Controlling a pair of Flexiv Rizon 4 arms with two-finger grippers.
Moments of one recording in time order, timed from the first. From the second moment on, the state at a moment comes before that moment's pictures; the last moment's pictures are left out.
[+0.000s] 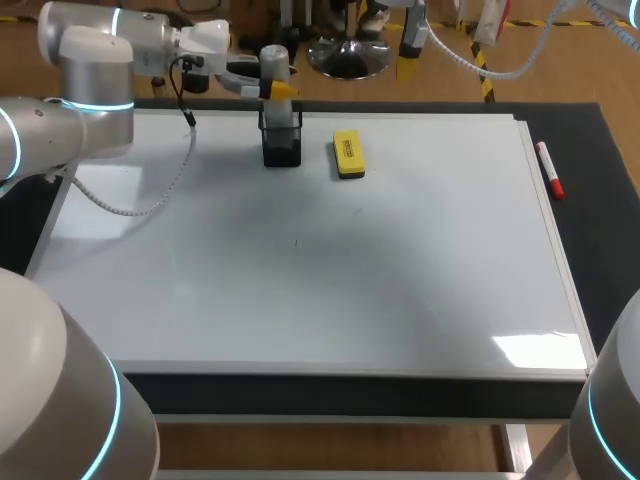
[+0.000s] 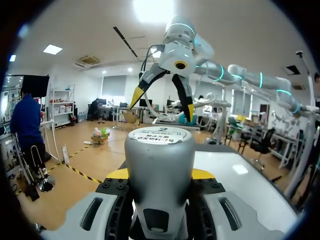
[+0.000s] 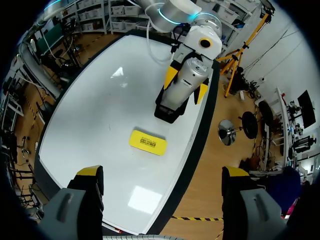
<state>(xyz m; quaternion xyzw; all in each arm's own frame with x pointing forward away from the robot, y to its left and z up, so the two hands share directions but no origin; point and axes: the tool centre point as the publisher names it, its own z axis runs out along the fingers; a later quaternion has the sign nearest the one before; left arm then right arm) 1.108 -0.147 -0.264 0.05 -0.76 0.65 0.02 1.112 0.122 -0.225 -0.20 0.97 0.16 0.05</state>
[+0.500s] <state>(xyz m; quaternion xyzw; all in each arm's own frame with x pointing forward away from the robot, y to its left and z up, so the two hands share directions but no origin) 1.108 -0.147 -0.278 0.05 -0.76 0.65 0.02 1.112 0.122 -0.225 -0.20 0.97 0.16 0.05</state>
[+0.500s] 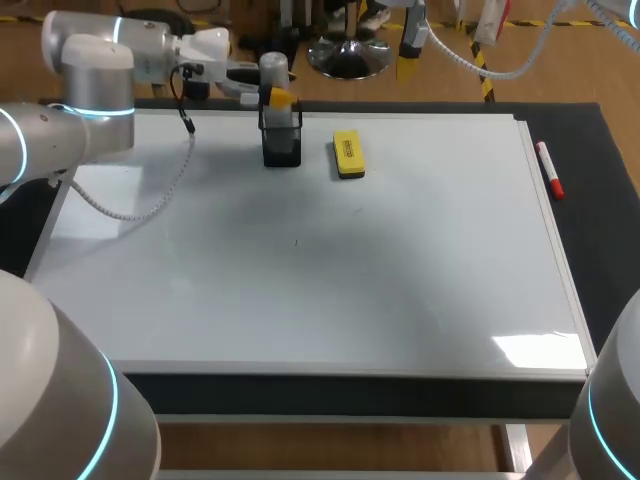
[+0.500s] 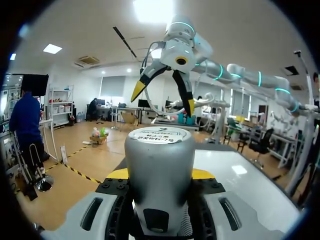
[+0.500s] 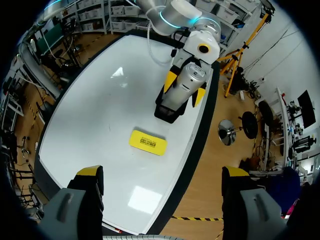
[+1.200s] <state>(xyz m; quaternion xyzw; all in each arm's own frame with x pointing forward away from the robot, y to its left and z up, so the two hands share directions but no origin) 1.110 -0.141 -0.280 0.04 -0.76 0.64 0.02 1.112 0.122 -0.225 -0.20 0.97 0.16 0.05</state>
